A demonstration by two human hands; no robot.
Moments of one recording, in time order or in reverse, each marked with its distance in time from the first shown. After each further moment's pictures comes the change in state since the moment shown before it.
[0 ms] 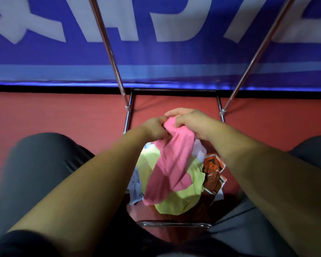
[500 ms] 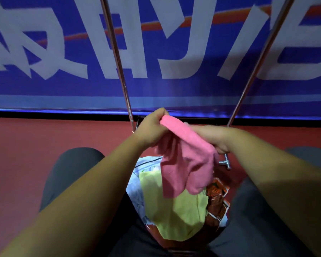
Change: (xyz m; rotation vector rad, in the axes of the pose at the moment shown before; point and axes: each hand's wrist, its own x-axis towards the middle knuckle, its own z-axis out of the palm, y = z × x) left_hand -0.082 0.053 -0.057 -0.209 0.439 0.442; right_hand -0.067 -0.055 -0.033 -0.016 -0.139 0.249
